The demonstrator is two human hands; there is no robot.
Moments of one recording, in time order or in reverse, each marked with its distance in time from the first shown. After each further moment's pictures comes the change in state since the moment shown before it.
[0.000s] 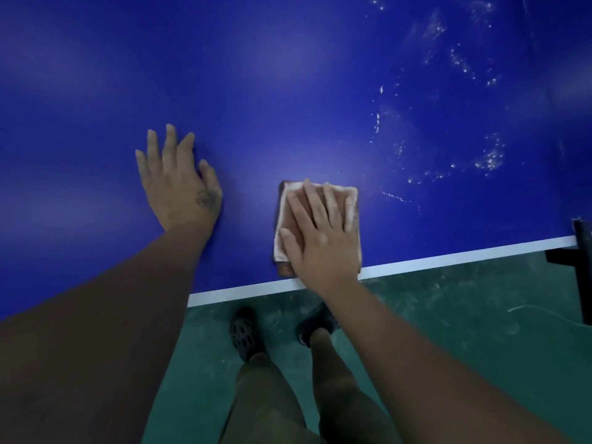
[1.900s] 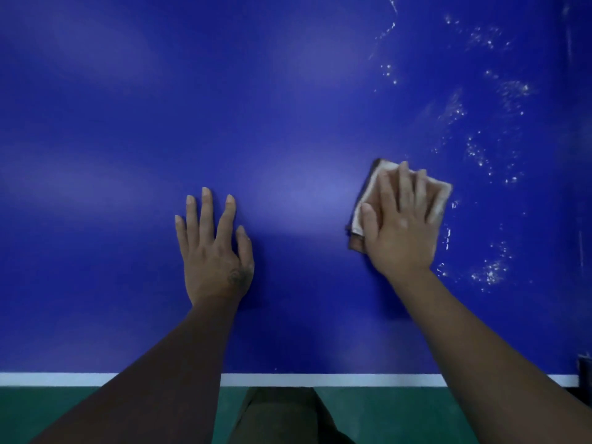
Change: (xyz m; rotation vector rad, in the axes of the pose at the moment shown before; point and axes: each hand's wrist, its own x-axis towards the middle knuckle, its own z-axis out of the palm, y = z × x) left_hand -0.003 0.106 0.048 -0.014 0.008 0.006; right_hand 0.178 0.194 -0.031 -0.129 -0.043 0.090
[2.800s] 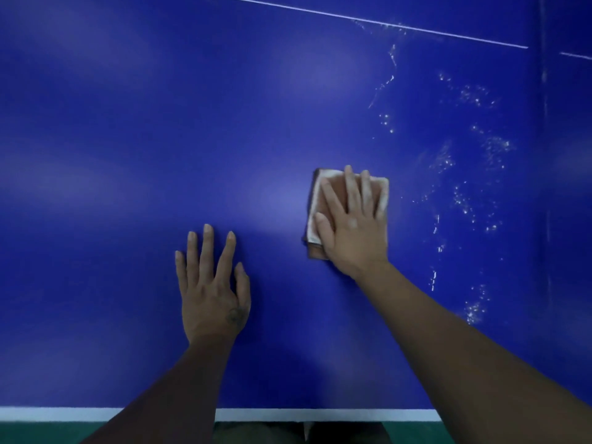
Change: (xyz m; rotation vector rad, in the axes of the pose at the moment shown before) left_hand -0.002 -0.010 0.008 -0.019 -0.041 0.002; right_hand 0.074 -0.055 -0.005 0.027 -0.027 -0.280
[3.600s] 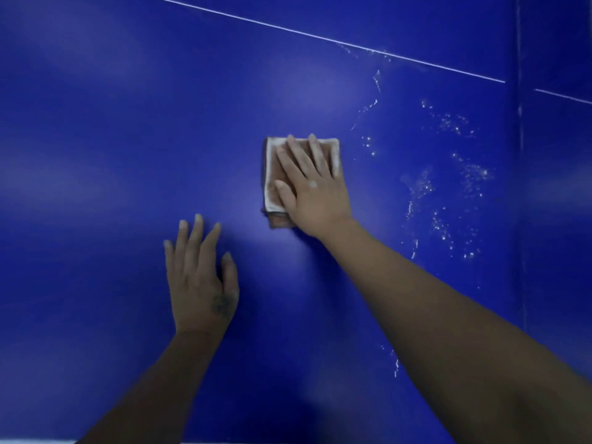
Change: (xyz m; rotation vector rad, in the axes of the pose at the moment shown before) left_hand 0.047 0.048 -0.002 -0.193 0.051 -0.087; right_hand 0.102 -0.004 -0.011 0.060 0.012 -0.209
